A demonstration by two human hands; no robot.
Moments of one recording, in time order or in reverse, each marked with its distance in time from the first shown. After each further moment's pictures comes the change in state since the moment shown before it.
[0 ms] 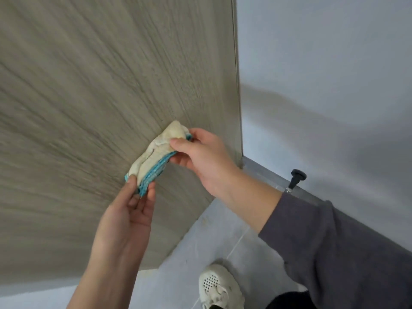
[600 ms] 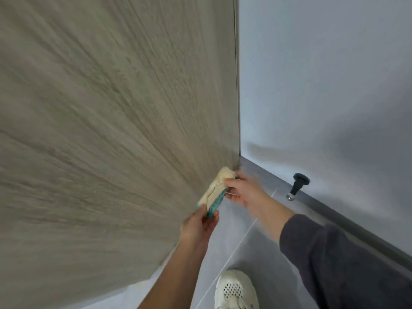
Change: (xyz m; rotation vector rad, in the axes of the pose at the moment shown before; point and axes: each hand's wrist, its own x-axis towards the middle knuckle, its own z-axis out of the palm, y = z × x) left_hand 0.090 -0.176 -0.004 0.131 0.069 -0.512; right_hand 0.064 0.099 -0.152 -0.114 0.314 0.362
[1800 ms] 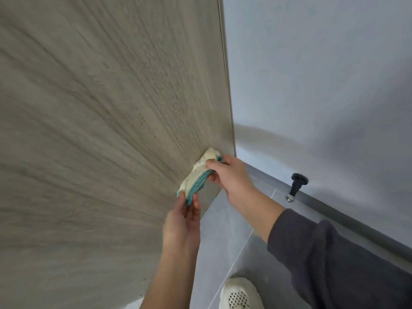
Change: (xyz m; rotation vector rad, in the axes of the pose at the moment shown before) left_hand -0.031 0.043 0.025 -0.248 -0.016 0.152; right_hand -0.006 -0.035 0.043 0.055 0.100 -0.271
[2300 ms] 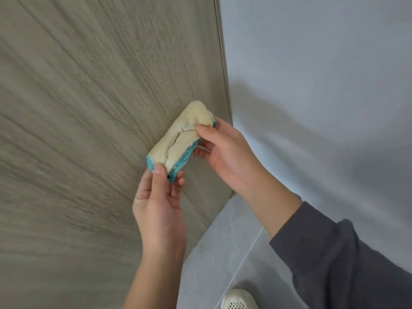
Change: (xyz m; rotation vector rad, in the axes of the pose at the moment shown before) left_hand -0.121 0.061 0.048 0.087 -0.323 0.621; right_hand -0.094 -0.131 0.026 0.306 -0.528 -0.266
